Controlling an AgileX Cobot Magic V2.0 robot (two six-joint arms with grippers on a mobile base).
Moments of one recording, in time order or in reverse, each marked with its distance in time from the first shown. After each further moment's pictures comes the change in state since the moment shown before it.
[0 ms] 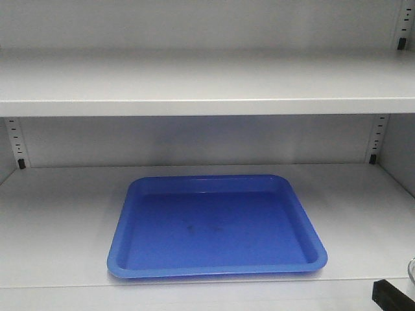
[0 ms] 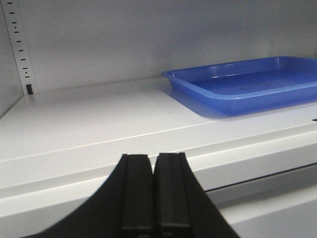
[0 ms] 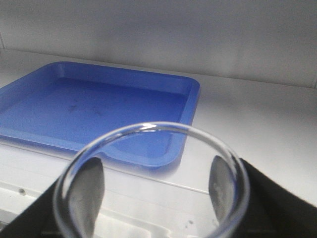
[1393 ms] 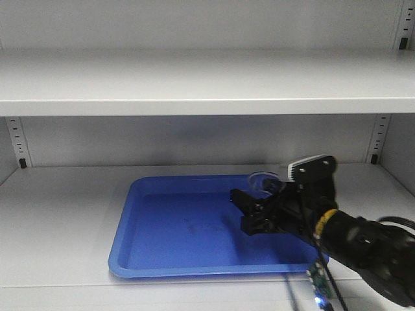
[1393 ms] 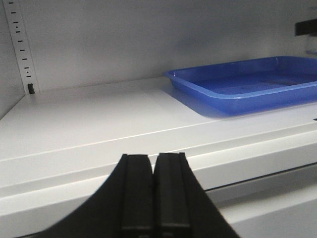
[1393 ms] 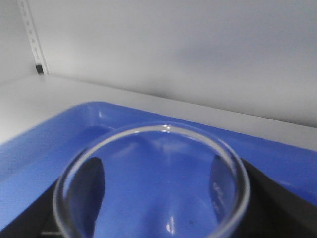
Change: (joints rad) left arm 0.000 0.000 0.000 0.000 0.000 0.000; right arm -0.163 1.106 -0.548 0.019 -0.755 -0.068
